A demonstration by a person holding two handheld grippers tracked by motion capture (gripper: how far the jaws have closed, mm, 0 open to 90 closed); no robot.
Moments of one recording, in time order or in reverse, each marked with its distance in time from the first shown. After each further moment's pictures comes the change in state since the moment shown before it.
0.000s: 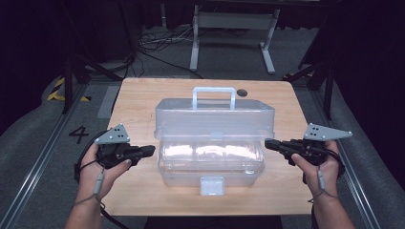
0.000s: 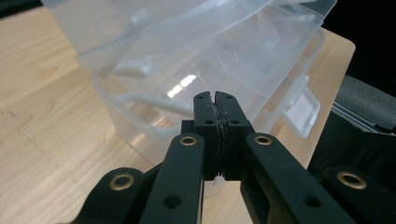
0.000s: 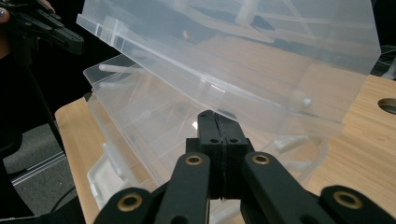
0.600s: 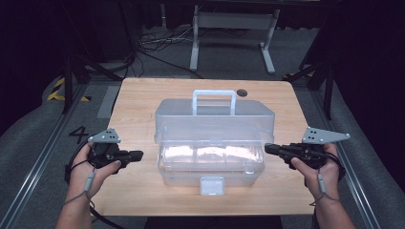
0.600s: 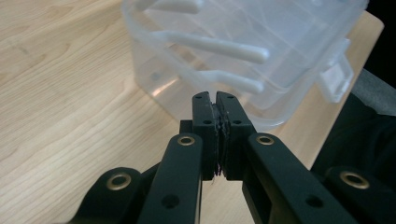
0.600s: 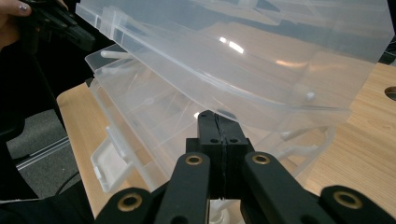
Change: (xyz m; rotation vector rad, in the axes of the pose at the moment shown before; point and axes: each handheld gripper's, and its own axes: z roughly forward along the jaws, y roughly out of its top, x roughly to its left) left arm 0.033 -0.031 -0.004 0.106 0.026 -0.119; right arm 0.003 -0.006 -0.001 0.053 0.011 -0.014
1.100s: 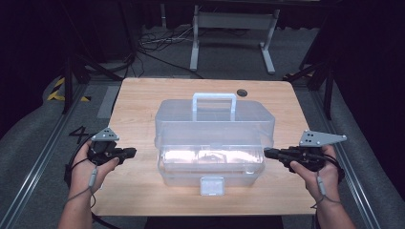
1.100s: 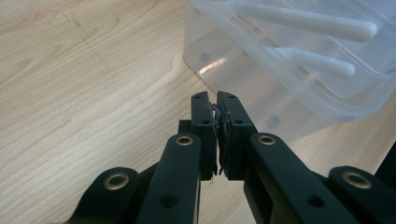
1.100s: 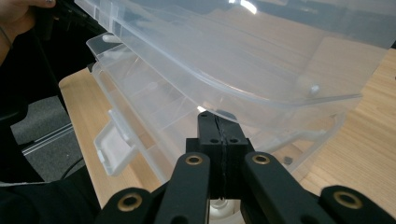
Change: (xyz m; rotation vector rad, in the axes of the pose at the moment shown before) left arm 0.021 -0.009 0.012 0.048 0.129 -0.021; right arm 0.002 -0.006 0.002 0.055 0.012 -0.004
